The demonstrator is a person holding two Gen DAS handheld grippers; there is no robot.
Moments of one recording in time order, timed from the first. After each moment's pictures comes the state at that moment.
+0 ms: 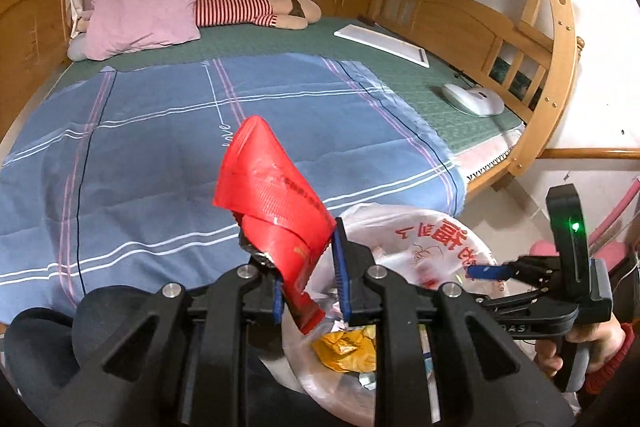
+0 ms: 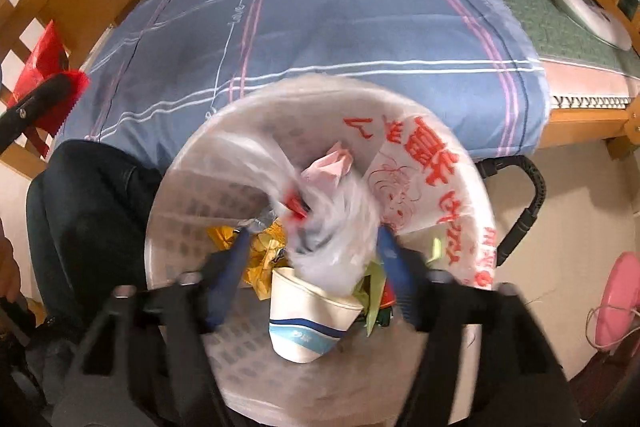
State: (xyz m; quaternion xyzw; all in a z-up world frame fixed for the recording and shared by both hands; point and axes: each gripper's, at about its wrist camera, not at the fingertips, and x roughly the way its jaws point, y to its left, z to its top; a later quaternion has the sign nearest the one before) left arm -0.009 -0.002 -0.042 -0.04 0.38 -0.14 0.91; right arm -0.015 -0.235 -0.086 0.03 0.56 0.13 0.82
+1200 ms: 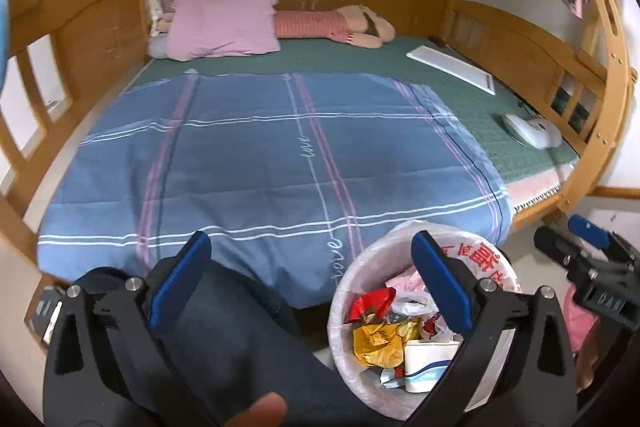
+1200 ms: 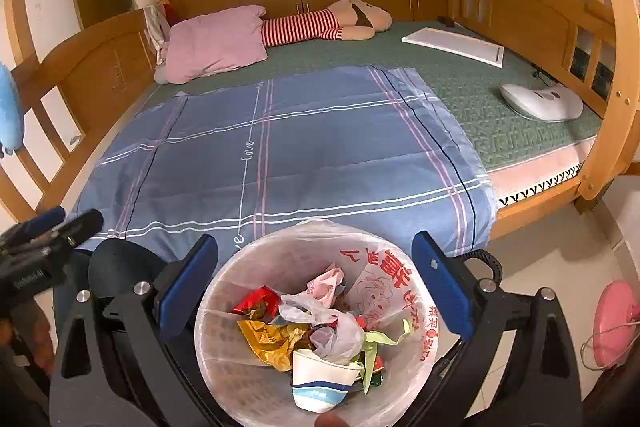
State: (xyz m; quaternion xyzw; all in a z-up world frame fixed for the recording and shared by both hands) left arm -0.049 0.019 0.009 -0.05 0.37 0.01 0.93; right arm -0.044 -0.229 0.024 0.03 0.38 0.09 0.92
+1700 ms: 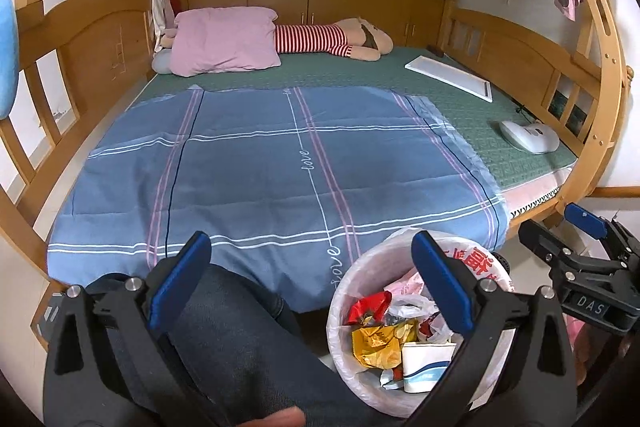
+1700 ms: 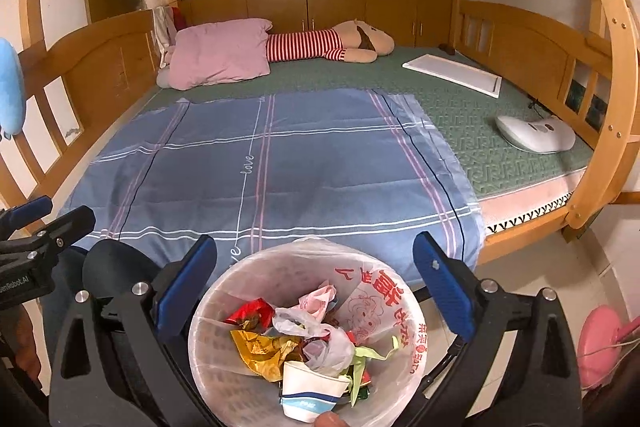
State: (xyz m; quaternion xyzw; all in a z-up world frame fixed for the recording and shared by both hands) left arm -0.064 0.013 0.024 -0.04 0.35 0.01 0.94; right arm -0.051 -0.216 0.036 -0.01 0.35 0.09 0.93
